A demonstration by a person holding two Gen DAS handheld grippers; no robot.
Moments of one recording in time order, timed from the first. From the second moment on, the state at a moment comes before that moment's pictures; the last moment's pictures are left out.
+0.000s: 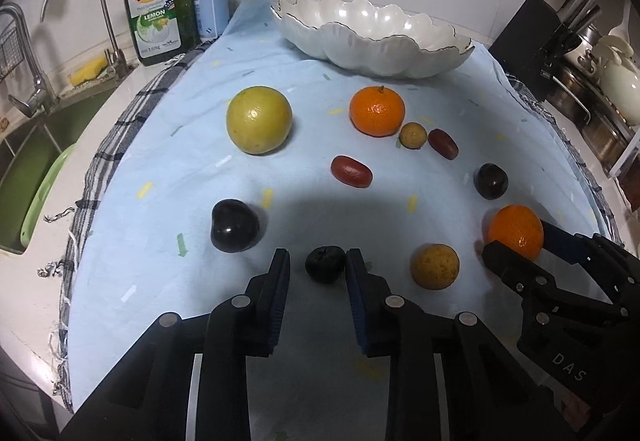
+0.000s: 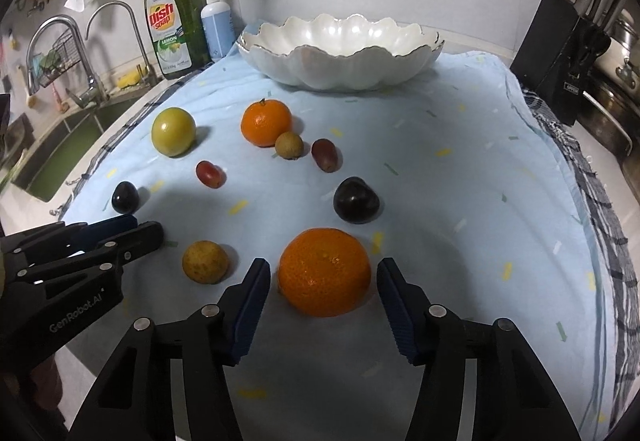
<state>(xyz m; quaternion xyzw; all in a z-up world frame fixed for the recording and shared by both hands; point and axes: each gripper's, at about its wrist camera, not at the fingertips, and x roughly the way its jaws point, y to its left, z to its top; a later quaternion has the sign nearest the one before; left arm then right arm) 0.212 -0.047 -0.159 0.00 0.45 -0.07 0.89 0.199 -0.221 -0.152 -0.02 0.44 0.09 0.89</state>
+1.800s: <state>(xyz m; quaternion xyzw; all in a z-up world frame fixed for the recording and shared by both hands) 0.314 -0.050 -0.059 0.04 0.31 -0.14 0.94 0.300 -0.215 -0.054 -0.01 0.32 0.06 0.94</state>
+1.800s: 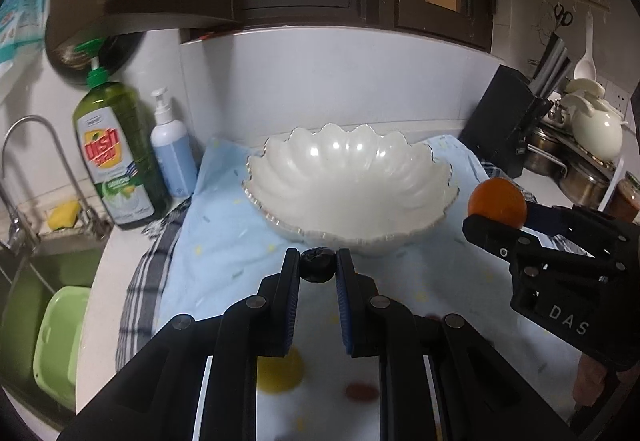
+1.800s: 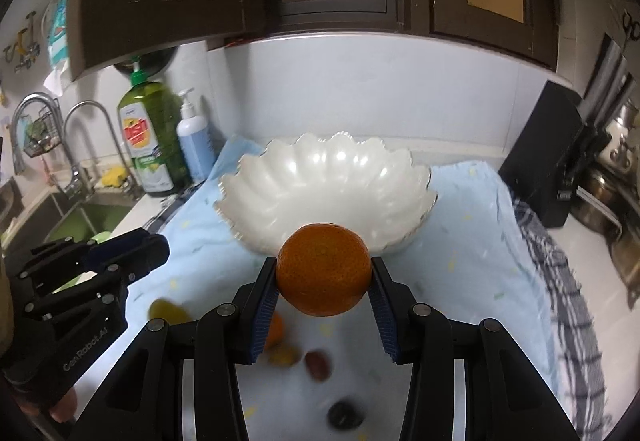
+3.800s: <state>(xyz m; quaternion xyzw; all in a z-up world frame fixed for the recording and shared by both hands) 0.528 -0.101 -0.070 0.11 0.39 -0.09 0.91 0.513 -0.249 -0.087 -0.05 0.44 0.05 0.90</state>
